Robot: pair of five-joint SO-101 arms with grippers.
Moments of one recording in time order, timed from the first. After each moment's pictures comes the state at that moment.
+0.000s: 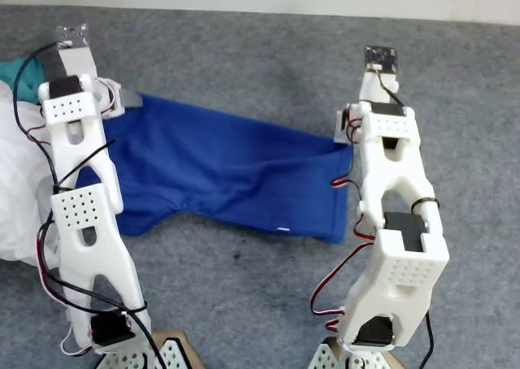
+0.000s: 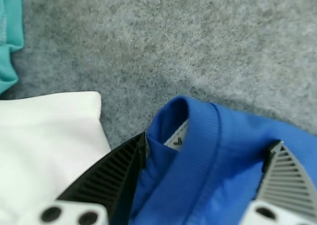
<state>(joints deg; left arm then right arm) -23.7 70.3 -71.3 71.4 -3.0 1.4 21.5 0.0 47.9 0.5</state>
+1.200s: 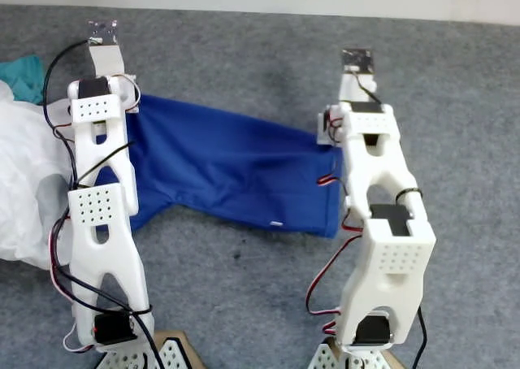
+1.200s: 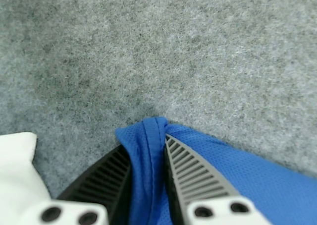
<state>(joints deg) -20.2 74.1 -72.5 64.3 -2.9 -3.9 27.2 -4.4 48.5 0.1</state>
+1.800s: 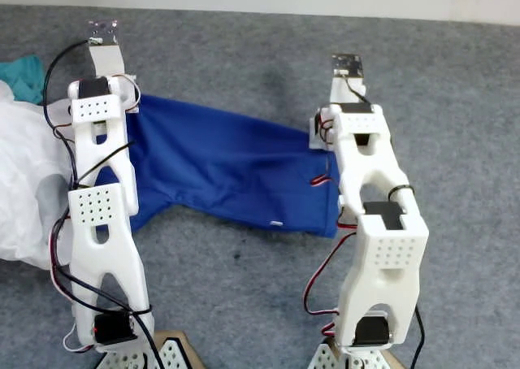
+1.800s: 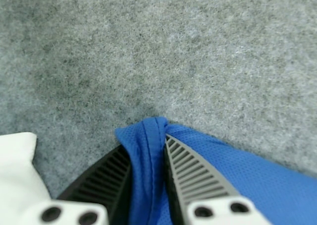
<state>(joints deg) -20.2 74.1 -72.5 64.3 -2.9 -4.5 32.1 -6.2 49.7 -1.5</state>
